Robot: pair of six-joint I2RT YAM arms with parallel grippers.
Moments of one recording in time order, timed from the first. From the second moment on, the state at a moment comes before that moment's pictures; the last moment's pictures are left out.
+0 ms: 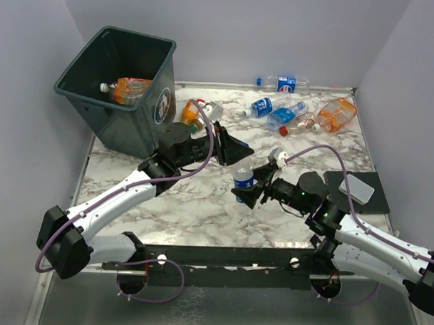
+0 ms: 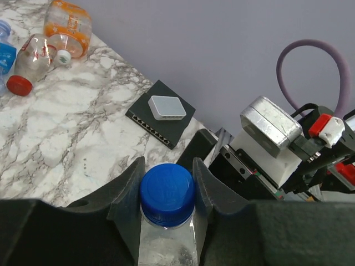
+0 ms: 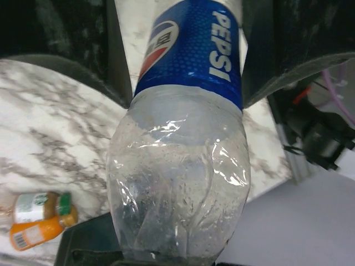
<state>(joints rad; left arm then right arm) -0.74 1.20 0.95 0.29 0.44 -0.59 0.88 0.82 0.49 0.29 -0.19 0.20</state>
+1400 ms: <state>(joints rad) -0.46 1.51 1.65 0.53 -0.68 0.62 0.88 0.65 0.68 -0.14 -0.06 0.54</state>
